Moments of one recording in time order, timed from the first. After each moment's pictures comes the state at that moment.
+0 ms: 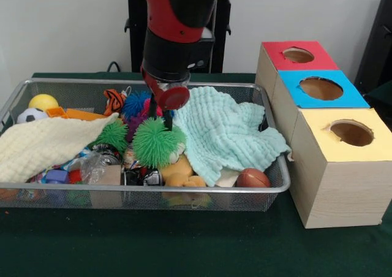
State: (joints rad) arm -0.07 -0.40 -0.38 1.63 0.36 0.41 2.36
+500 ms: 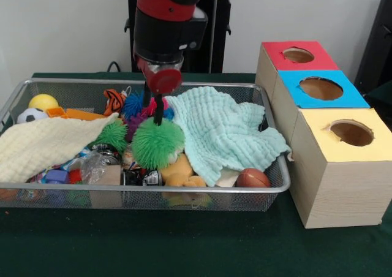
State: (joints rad) arm -0.09 -0.49 -0.37 1.66 0.36 0.46 2.36
